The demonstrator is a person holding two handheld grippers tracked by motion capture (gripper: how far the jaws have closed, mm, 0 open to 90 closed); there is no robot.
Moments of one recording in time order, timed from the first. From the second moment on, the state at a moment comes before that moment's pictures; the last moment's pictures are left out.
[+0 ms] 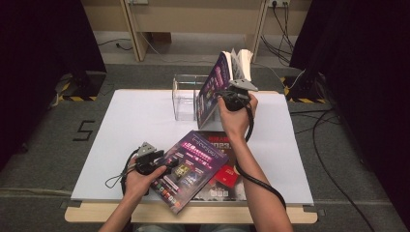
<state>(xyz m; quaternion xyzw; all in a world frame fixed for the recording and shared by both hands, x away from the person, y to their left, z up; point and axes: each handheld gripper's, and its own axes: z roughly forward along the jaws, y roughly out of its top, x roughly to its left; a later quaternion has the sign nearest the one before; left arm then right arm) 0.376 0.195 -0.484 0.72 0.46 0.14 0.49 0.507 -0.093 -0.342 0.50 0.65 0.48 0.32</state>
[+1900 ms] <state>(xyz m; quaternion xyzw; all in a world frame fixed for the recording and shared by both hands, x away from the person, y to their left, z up) 0.379 0.202 -0.485 0.73 0.48 0.14 0.46 0.453 -0.120 -0.401 0.51 0.71 0.43 0.22</state>
